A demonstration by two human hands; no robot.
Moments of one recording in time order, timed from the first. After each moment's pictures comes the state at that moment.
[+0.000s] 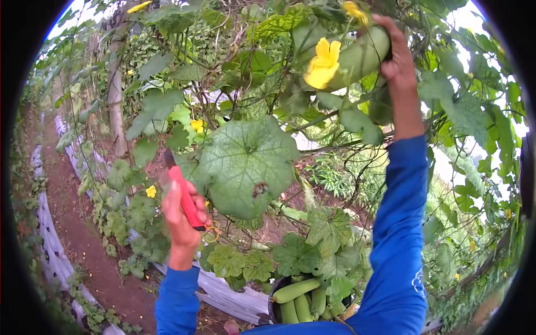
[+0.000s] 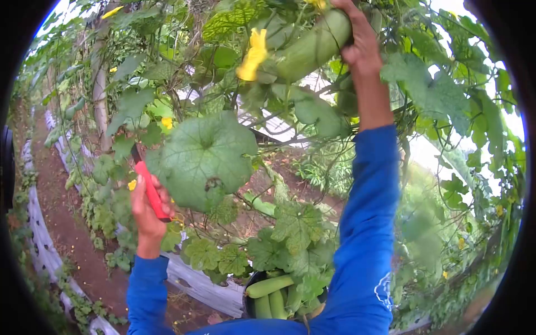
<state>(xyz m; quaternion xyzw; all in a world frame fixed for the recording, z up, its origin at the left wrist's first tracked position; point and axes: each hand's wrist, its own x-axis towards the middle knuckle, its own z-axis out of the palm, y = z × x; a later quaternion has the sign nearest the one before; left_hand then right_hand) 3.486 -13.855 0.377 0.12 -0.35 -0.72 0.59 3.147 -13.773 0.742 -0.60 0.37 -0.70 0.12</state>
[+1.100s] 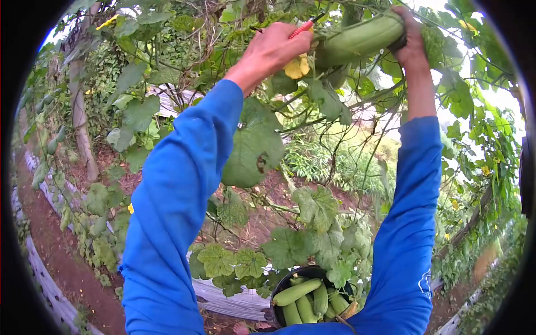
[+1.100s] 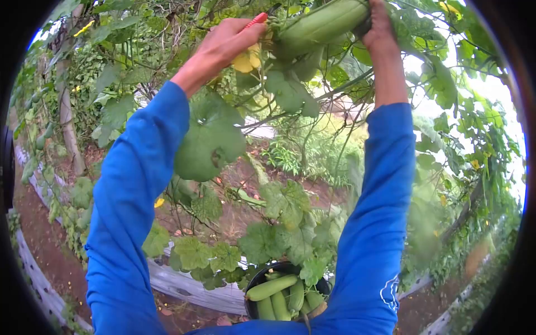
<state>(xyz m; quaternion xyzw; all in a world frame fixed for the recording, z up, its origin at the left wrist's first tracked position) 3.330 -13.889 0.649 -0.04 -0.82 -0.26 0.51 3.132 -13.676 0.802 -0.47 0.42 -0.78 -0.01</state>
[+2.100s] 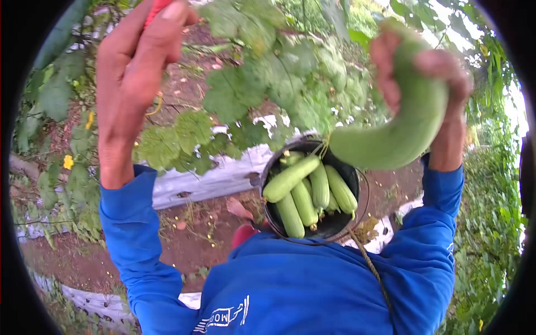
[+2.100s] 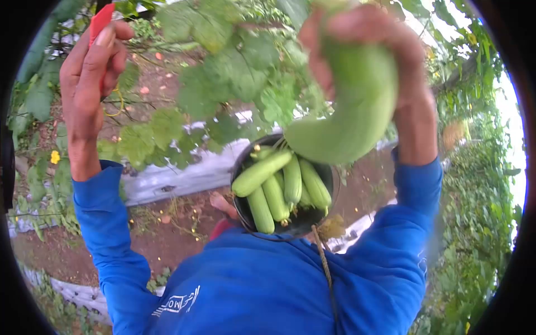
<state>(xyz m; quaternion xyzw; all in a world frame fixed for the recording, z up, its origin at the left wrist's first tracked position) 3.405 -13.790 0.391 -0.05 -0.81 -0.48 0.34 3.285 -13.479 0.468 -0.36 0.66 -0.59 0.29</state>
